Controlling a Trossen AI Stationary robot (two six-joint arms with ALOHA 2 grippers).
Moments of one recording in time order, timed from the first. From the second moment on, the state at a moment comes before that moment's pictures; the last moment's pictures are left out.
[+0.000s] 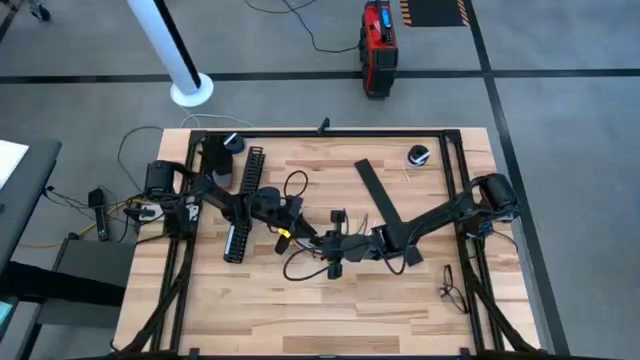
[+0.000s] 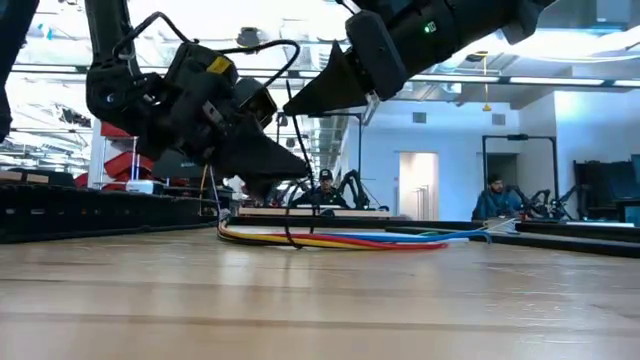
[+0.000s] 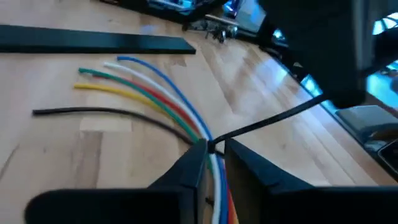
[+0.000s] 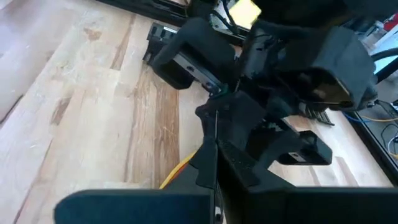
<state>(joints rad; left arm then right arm) 0.12 1.79 0.51 0.98 0.44 -0.18 0.30 1.82 1.03 0.32 0.49 -0.16</state>
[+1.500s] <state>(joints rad) 0.09 1.79 0.51 0.91 0.38 -0.09 0.29 1.82 1.03 0.40 0.47 -0.20</state>
